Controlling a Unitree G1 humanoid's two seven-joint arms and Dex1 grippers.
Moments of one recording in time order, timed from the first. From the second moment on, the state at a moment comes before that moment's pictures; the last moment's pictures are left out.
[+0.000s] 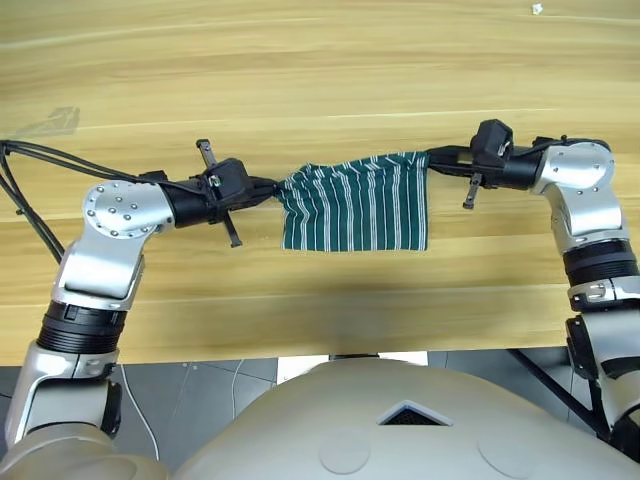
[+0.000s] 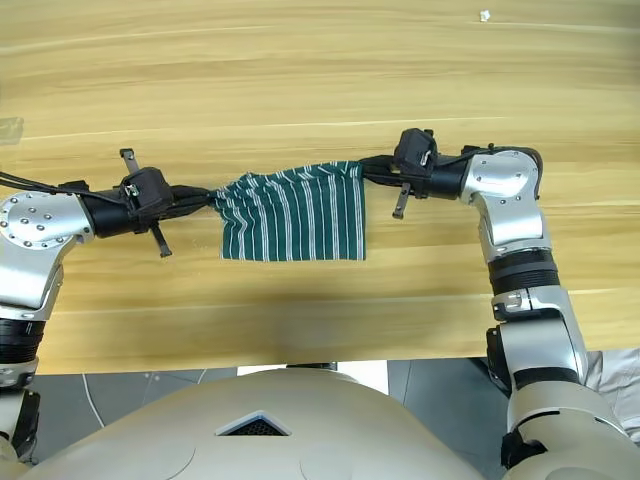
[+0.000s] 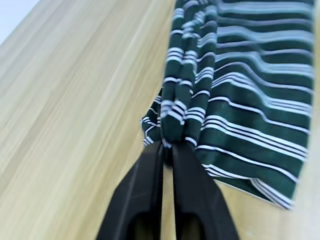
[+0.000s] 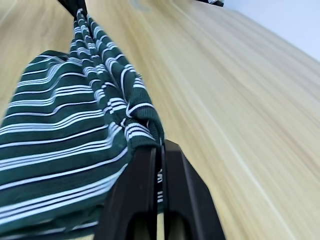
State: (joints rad) left arm -0.08 0.79 -0.16 -0.11 -0.14 0.13 -0.87; right arm -0.42 -0.53 0.22 0.49 0.18 -0.21 1.10
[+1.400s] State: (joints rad) left arm 0.11 0.18 0.15 -0.16 -0.16 0.01 -0.17; right arm -0.76 -0.12 0.31 1.13 -0.03 -0.10 0.80
